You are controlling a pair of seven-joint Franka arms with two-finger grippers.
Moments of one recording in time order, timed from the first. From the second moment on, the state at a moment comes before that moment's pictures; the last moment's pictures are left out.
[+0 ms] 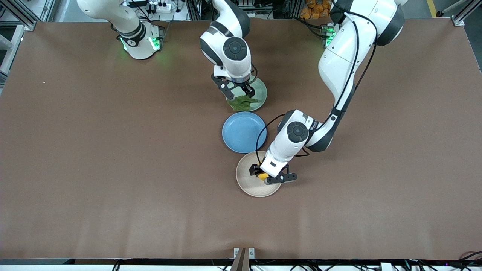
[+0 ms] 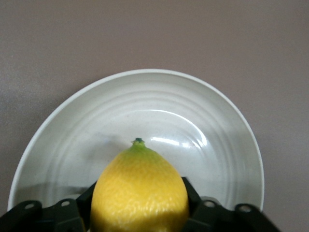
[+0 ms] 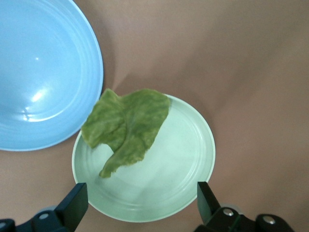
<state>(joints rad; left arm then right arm) -0.45 0.93 -0.16 -1.41 0.00 2.67 -0.73 0.93 0.42 0.01 -1.84 0.23 2.15 1.69</state>
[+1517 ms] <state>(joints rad) -0.18 0.64 -0.15 -1.45 0.00 2.16 -0.37 0.34 0.42 -0.01 -1.84 0.13 2.09 0.84</state>
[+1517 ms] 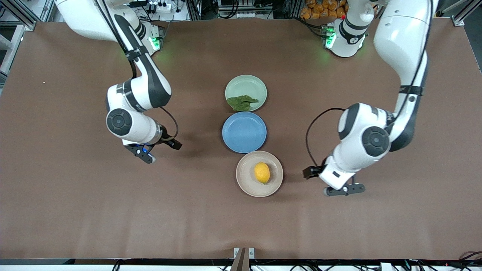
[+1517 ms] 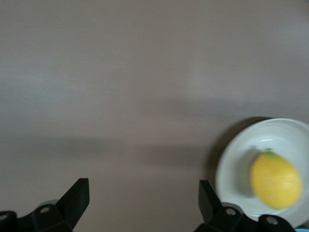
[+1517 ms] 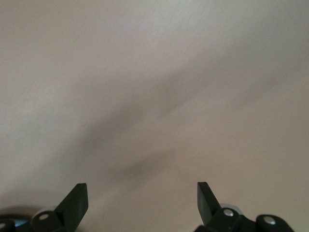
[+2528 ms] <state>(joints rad) -0.04 0.46 -0.06 -1.68 0.01 2.16 -0.14 0.04 0.39 -0.01 -1.92 0.11 2.11 0.28</state>
